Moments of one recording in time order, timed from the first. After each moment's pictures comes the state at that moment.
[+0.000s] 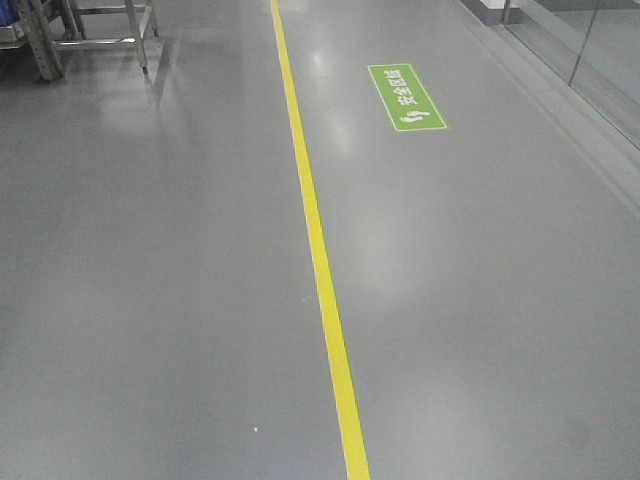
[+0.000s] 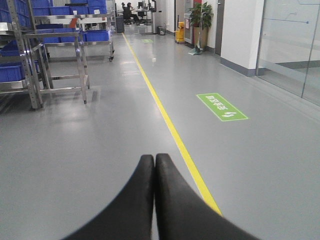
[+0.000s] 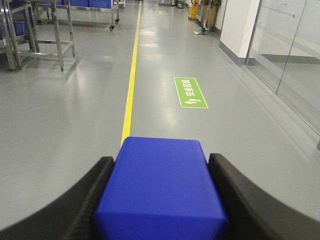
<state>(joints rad) -0.08 0.09 -0.35 0.19 0.55 -0.27</state>
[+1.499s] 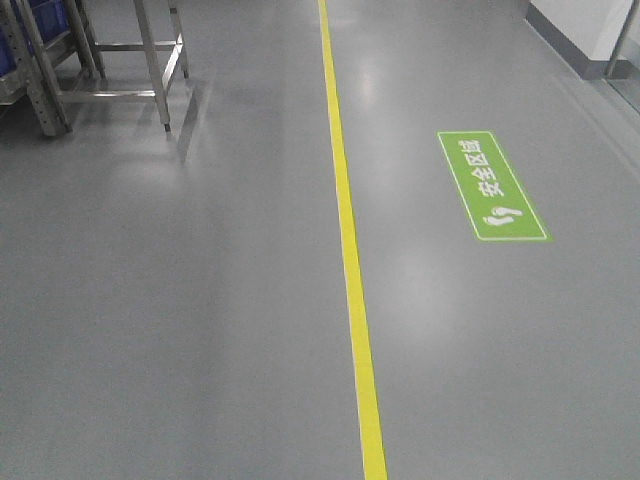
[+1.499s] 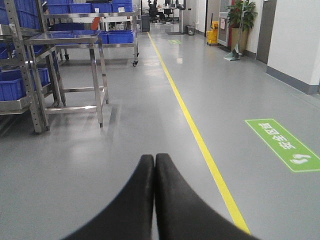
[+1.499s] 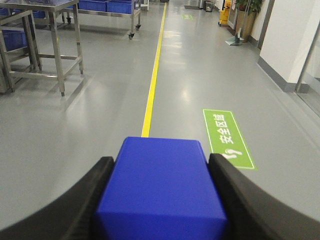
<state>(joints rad) -0.08 0.09 -0.35 0.19 0.55 -0.27</state>
